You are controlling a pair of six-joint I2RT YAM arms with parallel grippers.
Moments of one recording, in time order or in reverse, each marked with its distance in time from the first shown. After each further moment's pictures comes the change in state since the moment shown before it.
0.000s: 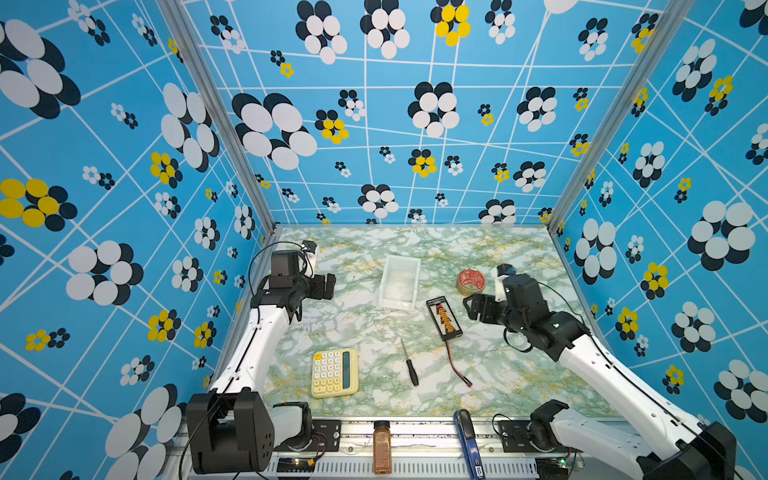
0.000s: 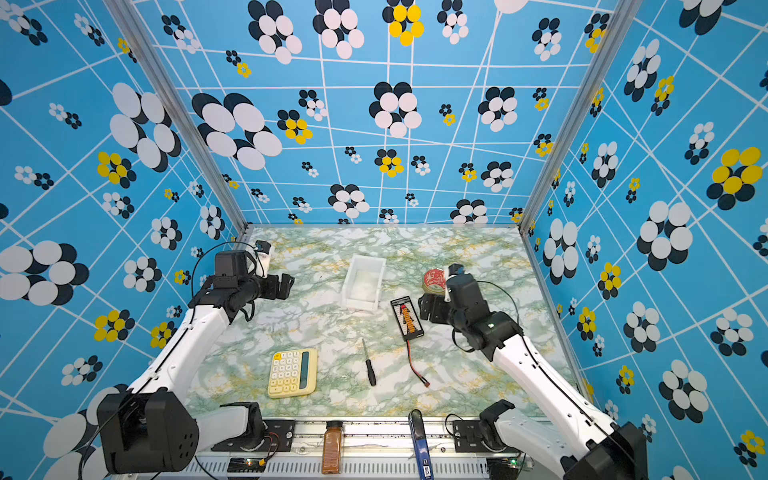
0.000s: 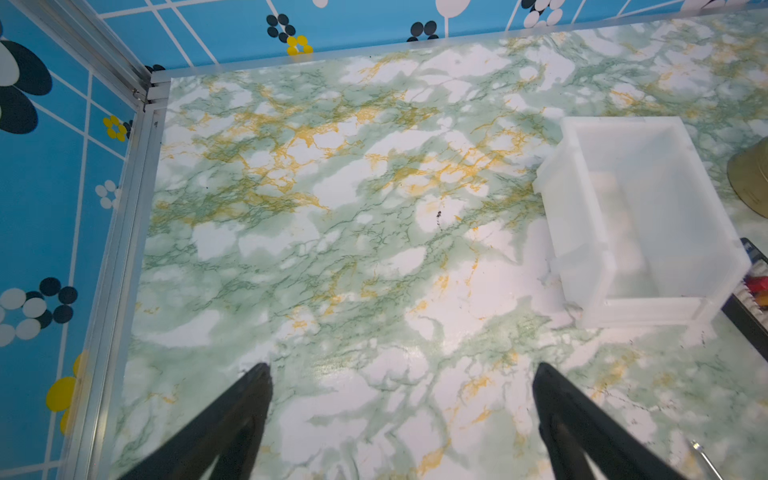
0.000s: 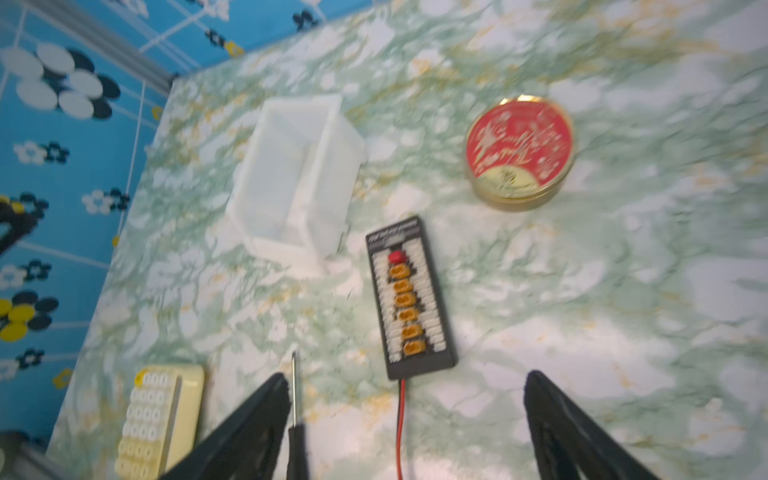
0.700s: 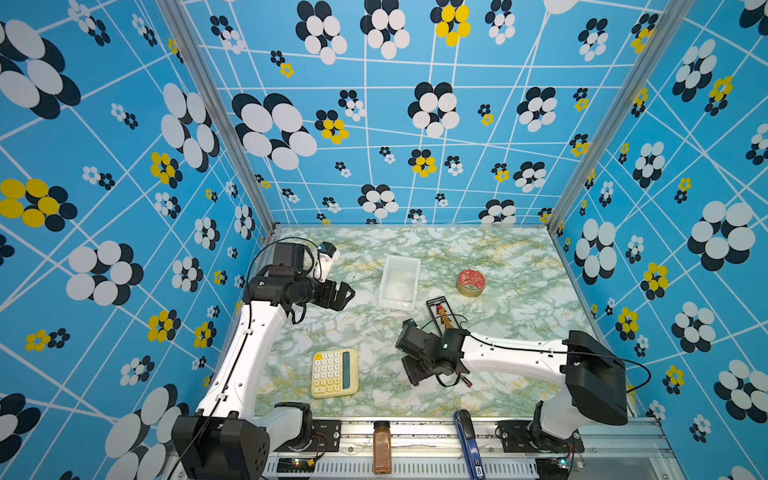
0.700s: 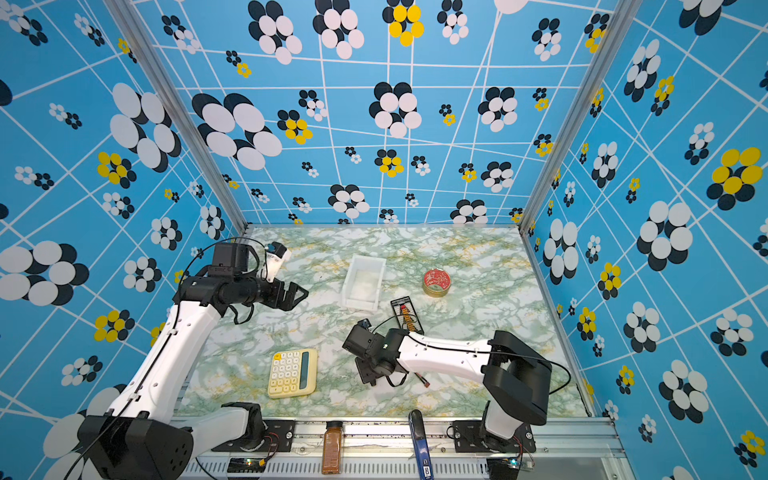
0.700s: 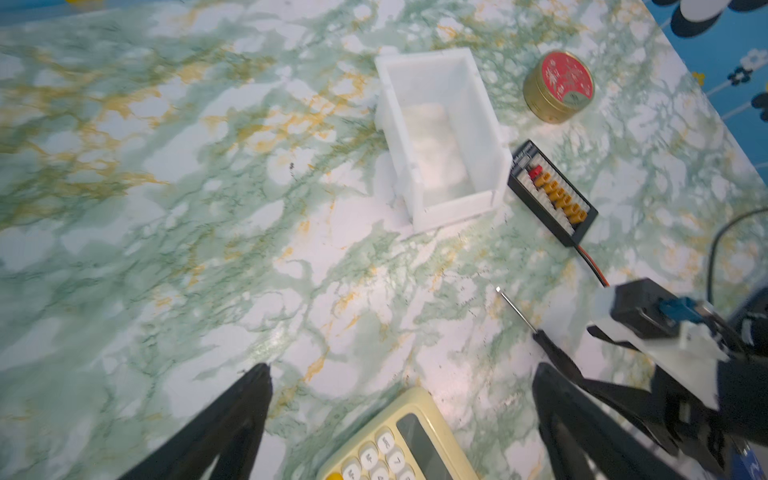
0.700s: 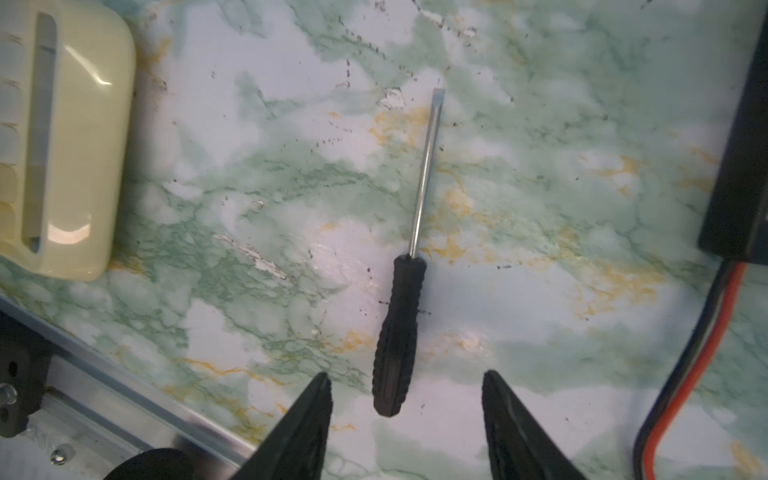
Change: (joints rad) left arm -0.109 -0.027 0.207 -0.476 0.262 0.099; right arm 0.571 0.615 0.208 -0.060 0.062 0.148
